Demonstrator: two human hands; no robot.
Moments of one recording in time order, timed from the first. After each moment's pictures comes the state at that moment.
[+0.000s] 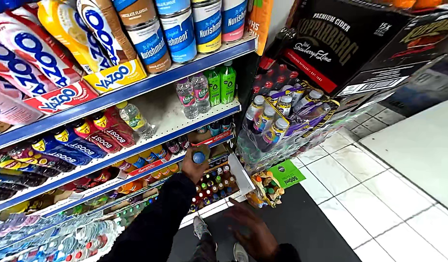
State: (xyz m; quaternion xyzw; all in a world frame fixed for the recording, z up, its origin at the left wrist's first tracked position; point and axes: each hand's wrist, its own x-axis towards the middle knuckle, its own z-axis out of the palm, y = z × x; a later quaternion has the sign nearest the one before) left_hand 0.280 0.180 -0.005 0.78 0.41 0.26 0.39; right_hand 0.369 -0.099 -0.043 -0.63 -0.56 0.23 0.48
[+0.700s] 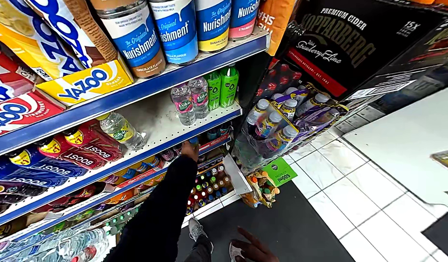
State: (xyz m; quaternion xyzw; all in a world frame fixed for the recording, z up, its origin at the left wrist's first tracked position) left_hand 0.351 0.271 -0.062 0.79 0.50 0.16 0.31; right_hand 0.347 -0.127 -0.048 -0.68 -0.45 0.34 0.47
